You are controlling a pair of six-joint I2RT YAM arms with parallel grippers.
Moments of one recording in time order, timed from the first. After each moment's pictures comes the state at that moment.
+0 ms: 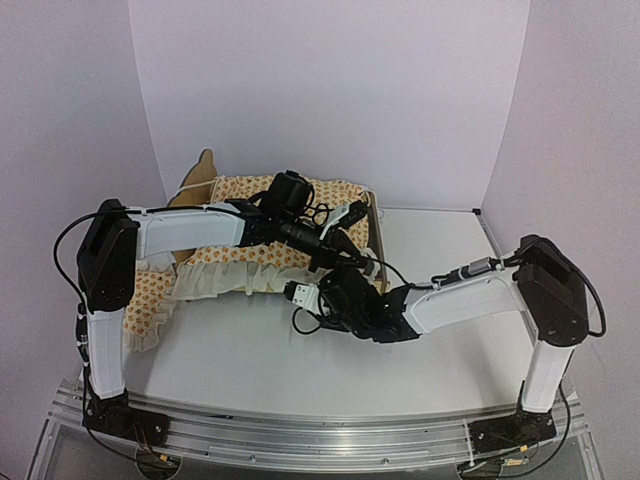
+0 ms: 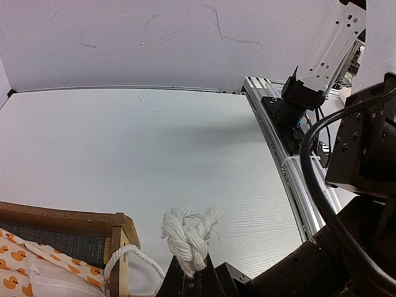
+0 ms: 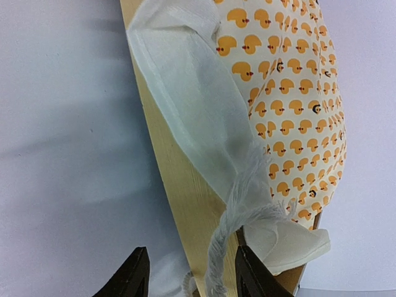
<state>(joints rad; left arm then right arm) -0.82 2.02 1.63 -0.16 0.86 0.32 1.09 1.89 1.11 0.12 0.58 -0.66</state>
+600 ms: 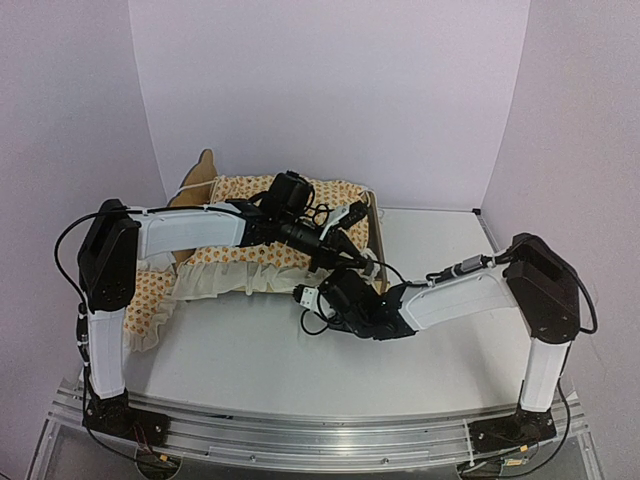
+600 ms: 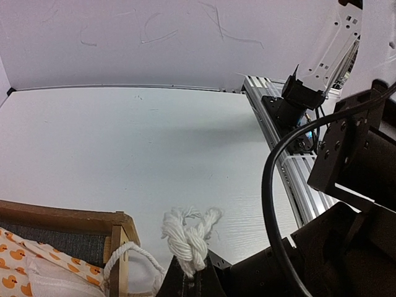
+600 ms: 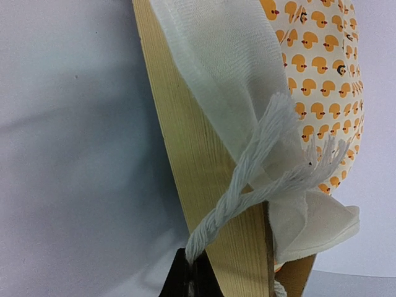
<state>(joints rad) -0.82 2.02 1.63 -0.16 0.86 0.32 1.06 1.93 1.13 0.03 0.63 -0.64</state>
